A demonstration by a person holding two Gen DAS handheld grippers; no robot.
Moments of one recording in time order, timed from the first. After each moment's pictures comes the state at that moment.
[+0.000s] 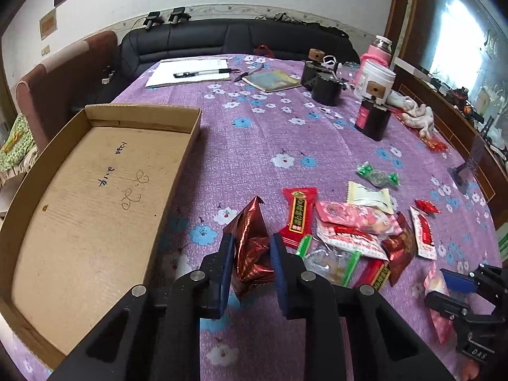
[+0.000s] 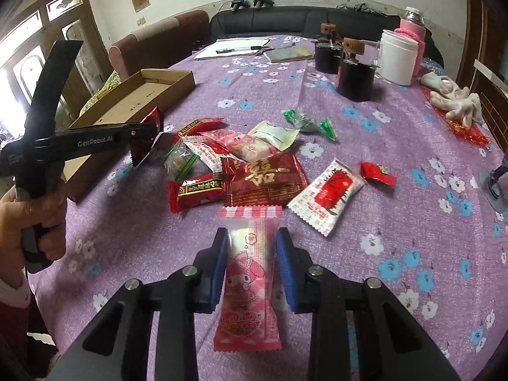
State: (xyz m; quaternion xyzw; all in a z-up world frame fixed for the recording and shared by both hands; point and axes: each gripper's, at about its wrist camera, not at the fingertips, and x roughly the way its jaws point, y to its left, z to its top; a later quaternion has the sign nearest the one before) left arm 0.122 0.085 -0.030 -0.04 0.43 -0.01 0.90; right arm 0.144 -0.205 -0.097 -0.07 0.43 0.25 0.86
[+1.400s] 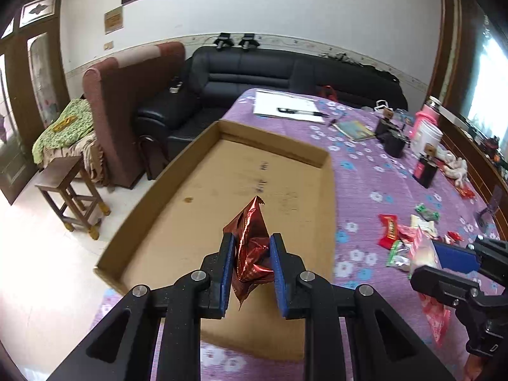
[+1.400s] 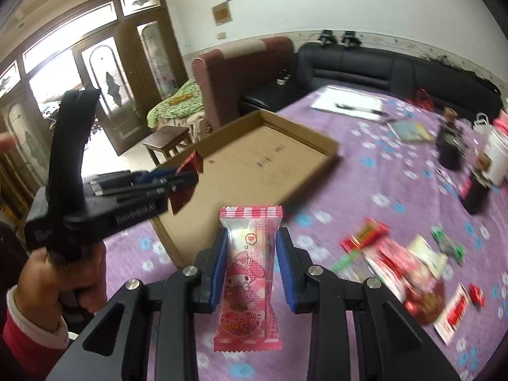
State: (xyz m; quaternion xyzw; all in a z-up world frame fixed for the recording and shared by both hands) left arm 0.044 0.220 0.016 -0.08 0.37 0.10 0.92; right arm 0.120 -0.034 -0.029 -0.08 0.35 0.41 0.84
